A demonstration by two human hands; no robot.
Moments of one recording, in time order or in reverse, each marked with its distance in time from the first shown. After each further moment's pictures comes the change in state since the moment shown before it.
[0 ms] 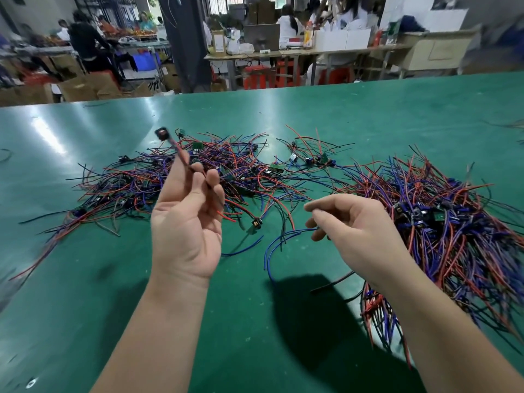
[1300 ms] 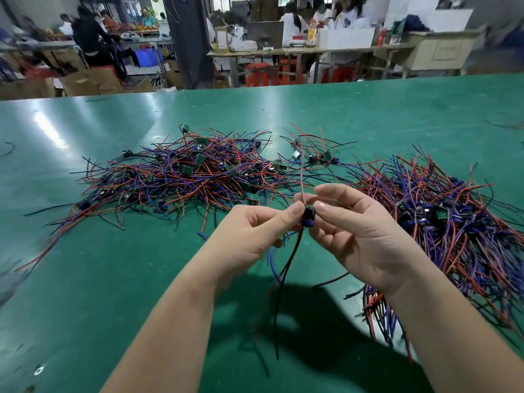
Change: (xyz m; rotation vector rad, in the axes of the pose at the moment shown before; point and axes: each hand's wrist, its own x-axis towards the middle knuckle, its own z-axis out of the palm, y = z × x) left_hand -0.020 -0.012 -0.001 1.044 -0.584 -0.247; right_hand -0.001 -0.013 0.006 0.969 -0.203 0.266
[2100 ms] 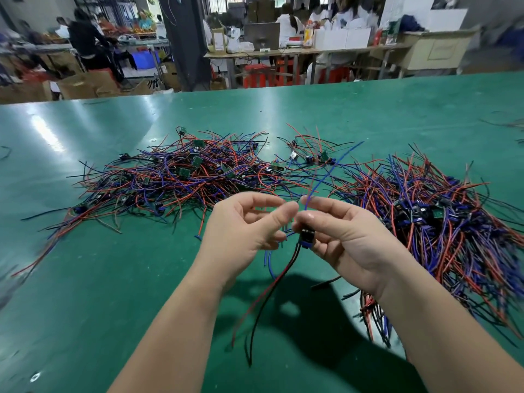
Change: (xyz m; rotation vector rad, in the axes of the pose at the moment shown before) left_hand 0.008 -0.011 0.004 -0.165 0.214 0.024; right_hand 0.005 0.010 -0.001 -0.070 0.170 0.100
